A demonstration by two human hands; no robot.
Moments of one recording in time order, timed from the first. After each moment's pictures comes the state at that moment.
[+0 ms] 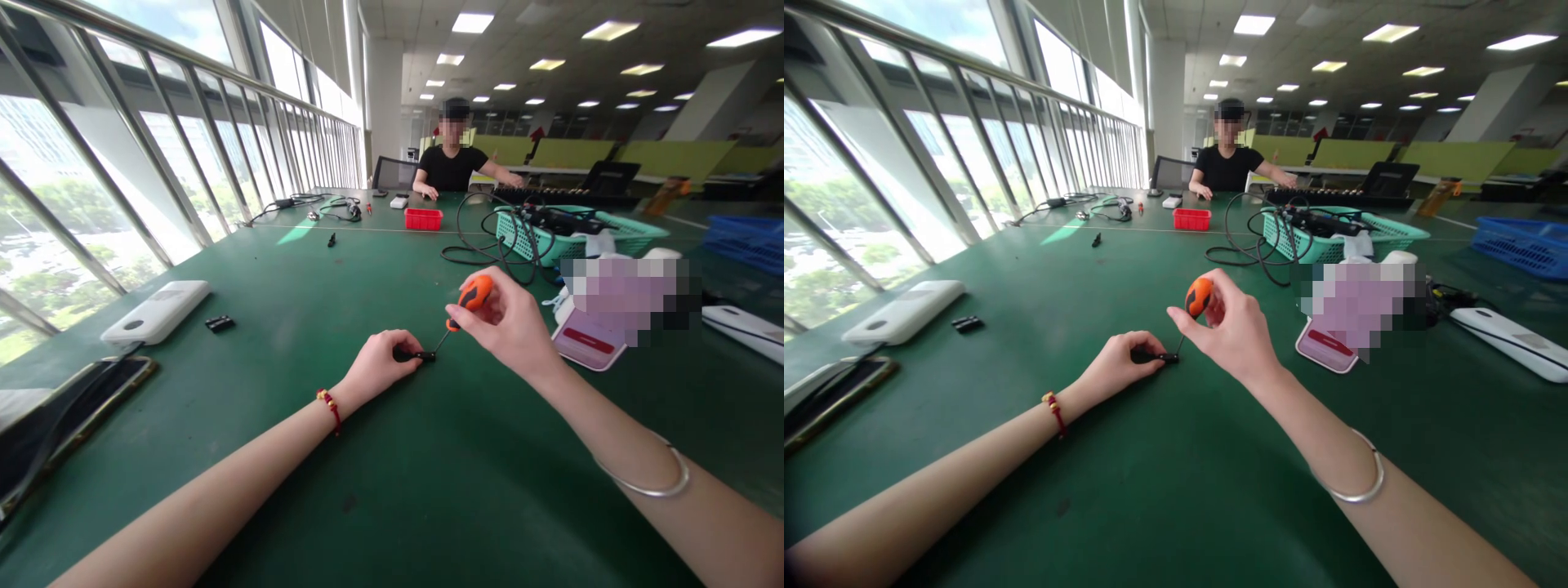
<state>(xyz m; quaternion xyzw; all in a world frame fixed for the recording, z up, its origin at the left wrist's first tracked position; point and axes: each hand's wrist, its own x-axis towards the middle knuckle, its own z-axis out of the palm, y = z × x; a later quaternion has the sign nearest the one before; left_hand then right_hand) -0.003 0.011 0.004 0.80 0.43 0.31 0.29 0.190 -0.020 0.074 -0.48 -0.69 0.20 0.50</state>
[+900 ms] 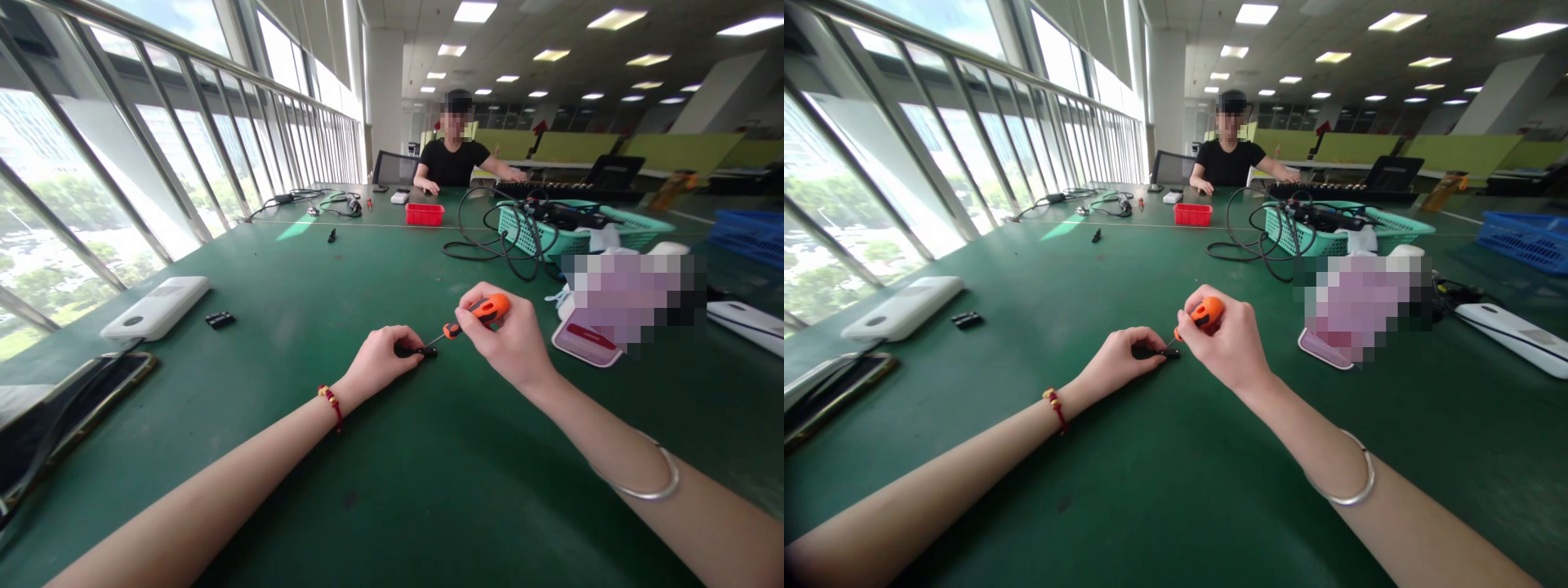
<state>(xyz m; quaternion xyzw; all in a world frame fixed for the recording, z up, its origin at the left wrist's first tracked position) -0.003 0.012 0.002 0.79 0.44 0.31 0.29 0.181 -0.030 0.067 -0.47 -0.71 0.15 0.50</state>
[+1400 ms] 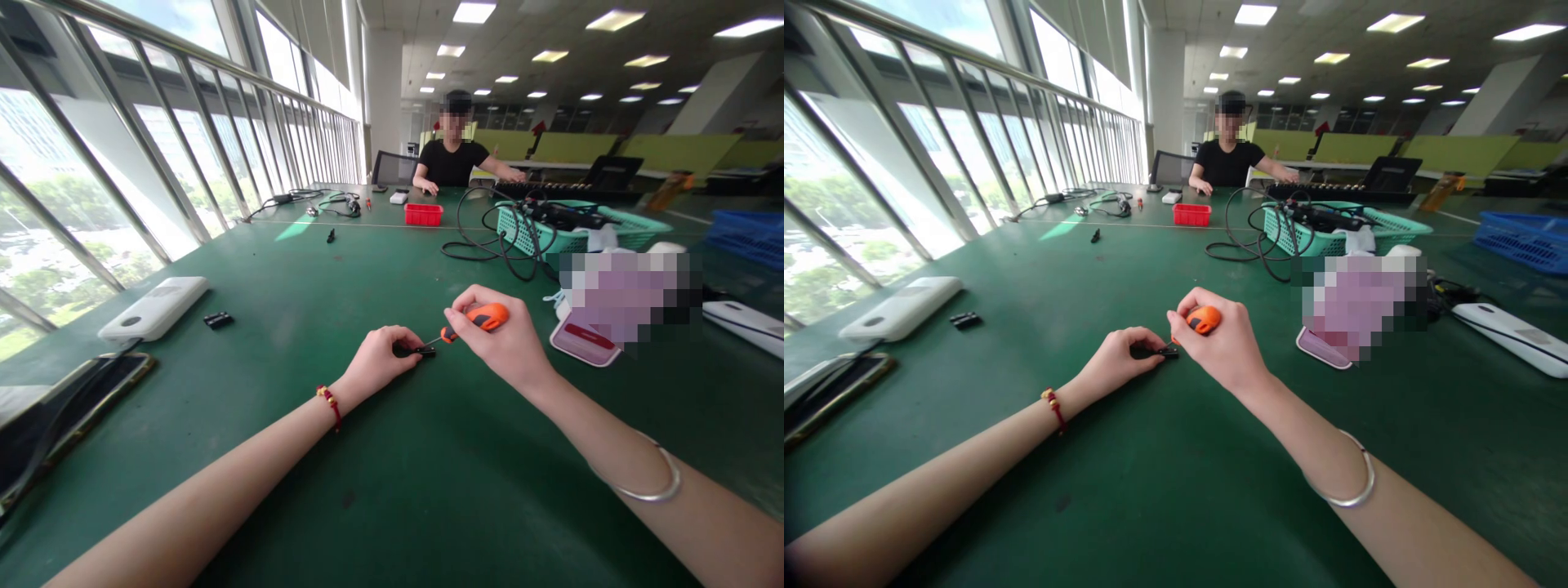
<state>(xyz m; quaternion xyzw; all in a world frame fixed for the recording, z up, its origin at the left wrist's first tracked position) -0.003 0.011 0.003 0.79 0.44 0.31 0.30 0.179 -0.030 0.070 -0.47 -0.72 0.16 0.48</state>
